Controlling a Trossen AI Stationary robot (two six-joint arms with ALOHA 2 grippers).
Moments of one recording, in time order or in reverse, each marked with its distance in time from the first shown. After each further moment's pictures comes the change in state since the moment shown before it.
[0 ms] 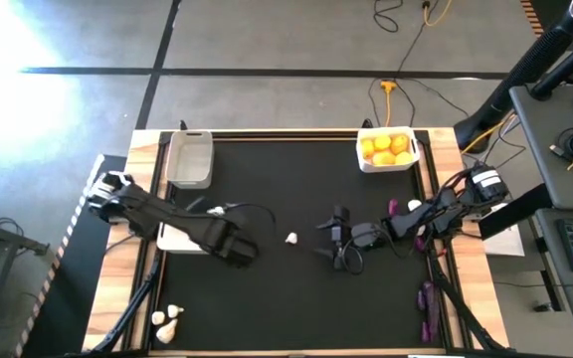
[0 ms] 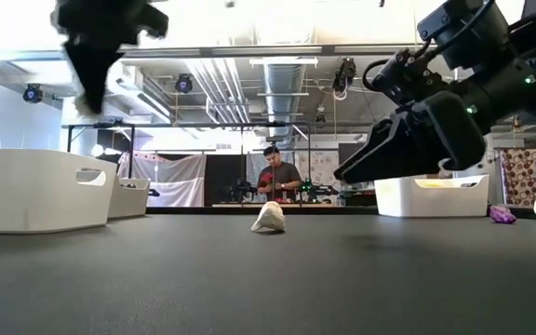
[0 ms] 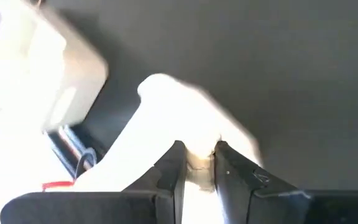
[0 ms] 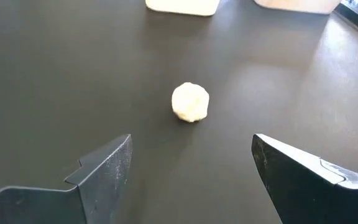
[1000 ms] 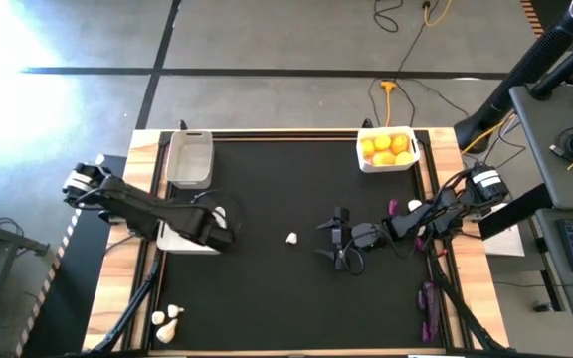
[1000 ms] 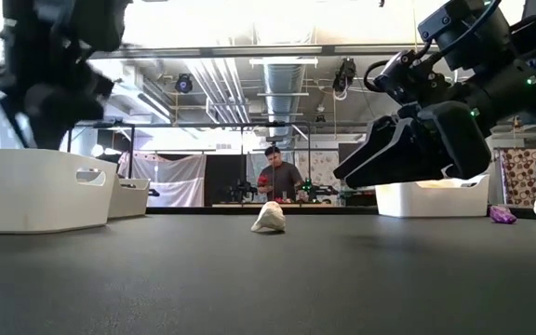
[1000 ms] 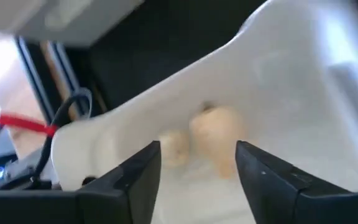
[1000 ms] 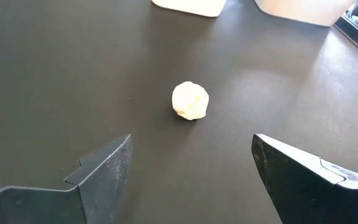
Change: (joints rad) left arm 0.075 -0.229 -0.435 0.178 0.053 -0.296; right arm 0.001 -0.001 -0.004 0.005 0.001 -0.090
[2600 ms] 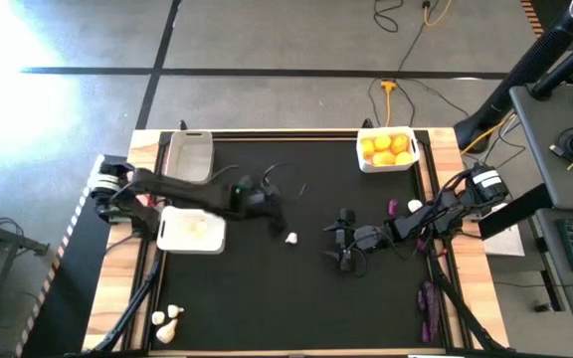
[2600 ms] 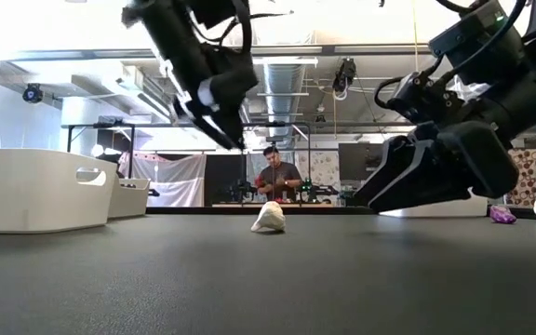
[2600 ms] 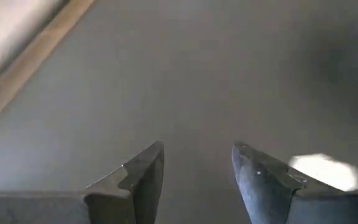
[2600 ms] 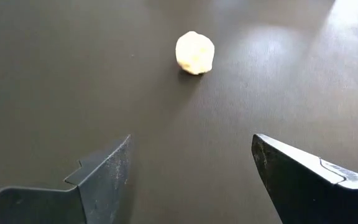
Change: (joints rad) left arm 0.244 0.212 0.155 0.951 -0.122 0.966; right arm 0.015 -0.001 -0.052 -0.049 0.000 0.107
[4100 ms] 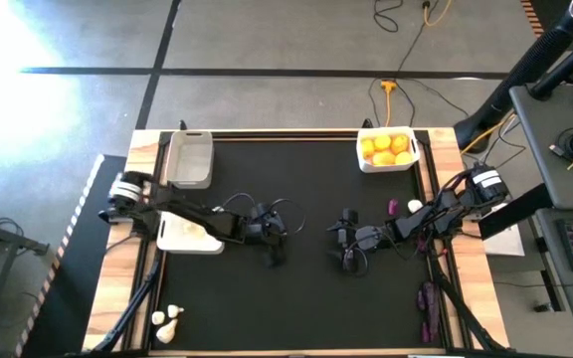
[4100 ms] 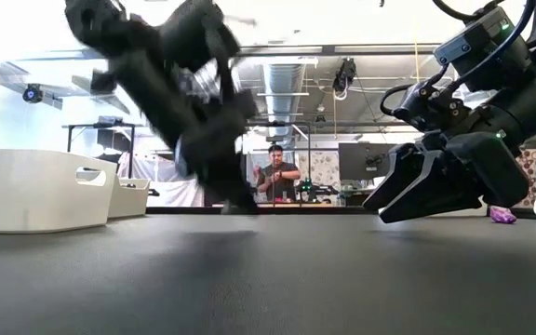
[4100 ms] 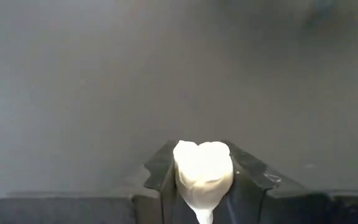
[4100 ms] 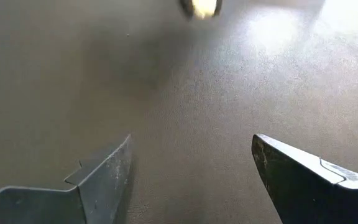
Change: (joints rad) left arm -0.122 0.152 -0.189 0.432 0.105 0.059; right arm -0.001 0.000 -0.030 -0.003 0.000 0.019
